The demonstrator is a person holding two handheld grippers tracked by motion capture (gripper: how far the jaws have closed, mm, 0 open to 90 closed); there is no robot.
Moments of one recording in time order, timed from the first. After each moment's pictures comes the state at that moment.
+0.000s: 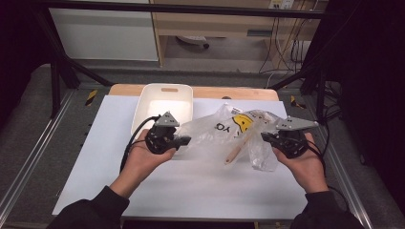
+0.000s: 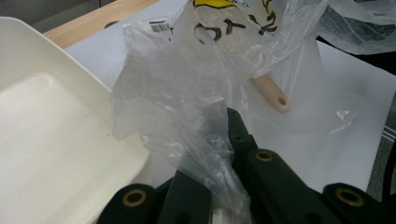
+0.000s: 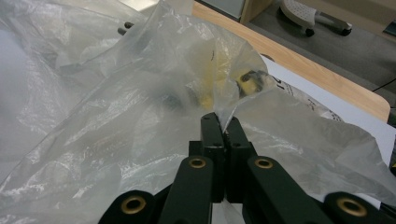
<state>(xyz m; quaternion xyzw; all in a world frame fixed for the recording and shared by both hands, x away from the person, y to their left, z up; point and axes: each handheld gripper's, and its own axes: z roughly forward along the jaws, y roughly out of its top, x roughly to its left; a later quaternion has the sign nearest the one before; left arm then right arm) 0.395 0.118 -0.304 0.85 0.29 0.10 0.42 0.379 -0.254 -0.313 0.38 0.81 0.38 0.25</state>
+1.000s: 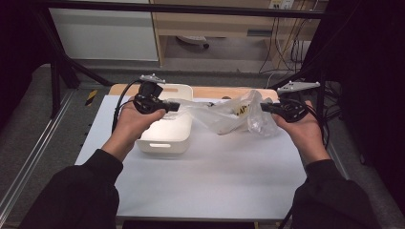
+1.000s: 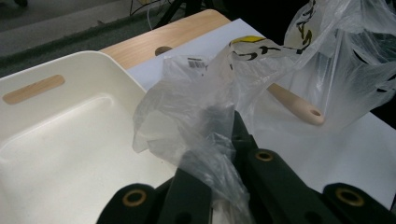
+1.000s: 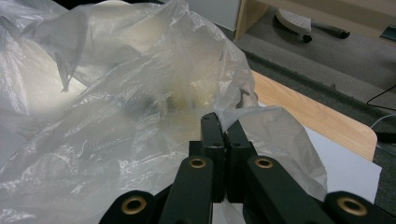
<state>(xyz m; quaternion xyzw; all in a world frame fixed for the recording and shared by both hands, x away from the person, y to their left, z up) 0.466 0.149 -0.251 0.82 0.37 0.09 0.44 0.449 -0.256 -0.261 0.40 0.79 0.40 0.23</state>
